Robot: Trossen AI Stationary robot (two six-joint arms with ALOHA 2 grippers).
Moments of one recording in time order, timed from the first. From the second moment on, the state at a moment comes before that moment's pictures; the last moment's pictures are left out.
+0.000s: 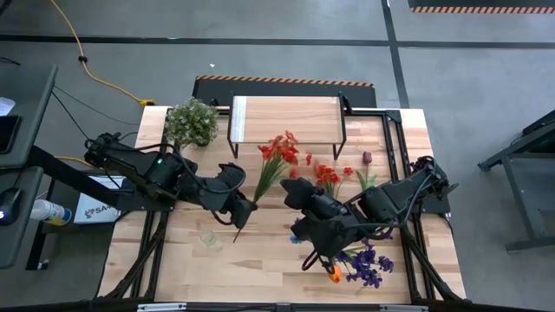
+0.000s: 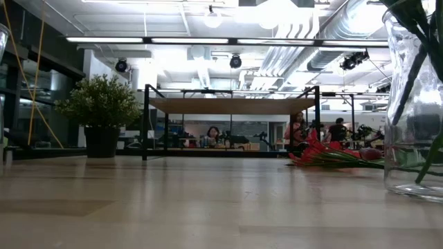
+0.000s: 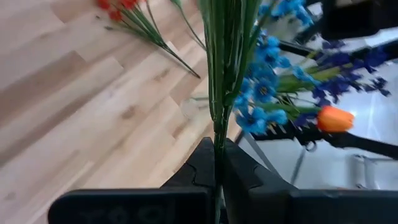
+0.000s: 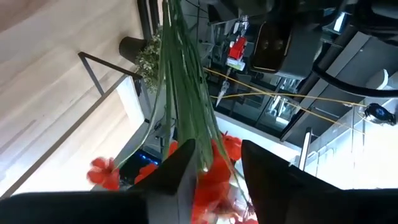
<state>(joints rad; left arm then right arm) -0.42 1.44 1.69 -0.97 -0.29 -1.20 0.54 1.90 2.24 -1.03 1.09 -1.21</state>
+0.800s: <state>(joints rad) -0.50 1.37 1.69 -0.99 -0.68 -1.15 0.56 1.76 2.24 -1.07 1.25 -1.09</state>
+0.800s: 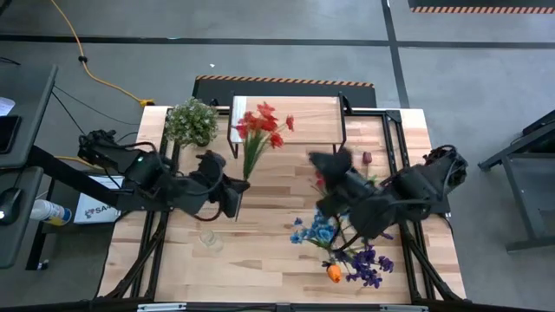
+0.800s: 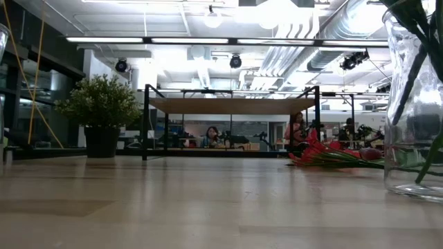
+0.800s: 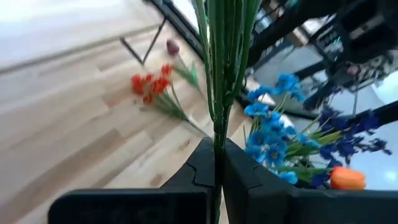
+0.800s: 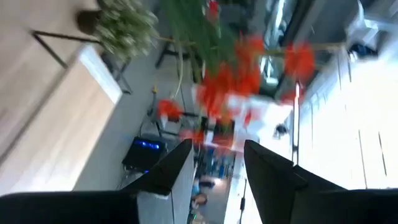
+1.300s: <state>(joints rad) -0.85 1.35 1.69 -0.99 -1.19 -1.13 0.56 1.57 2.24 -1.08 1.49 -0.86</state>
